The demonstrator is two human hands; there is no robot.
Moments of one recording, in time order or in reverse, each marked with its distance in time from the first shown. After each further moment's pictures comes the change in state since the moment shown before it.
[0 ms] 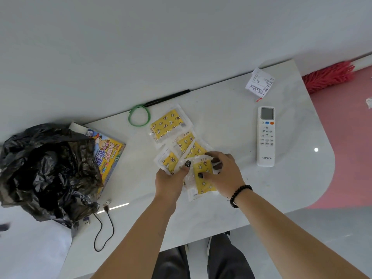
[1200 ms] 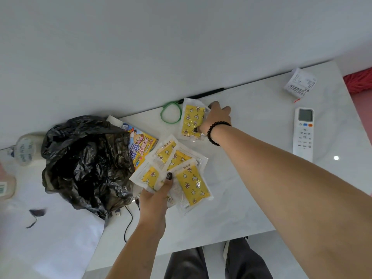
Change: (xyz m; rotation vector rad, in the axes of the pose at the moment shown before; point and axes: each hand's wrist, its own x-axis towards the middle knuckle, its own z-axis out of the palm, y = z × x) left_hand -0.019 -0.006 -0.112 -0.315 0.047 0.068; right_hand 0.106 -0.127 0.068 -0.365 0.076 0.146
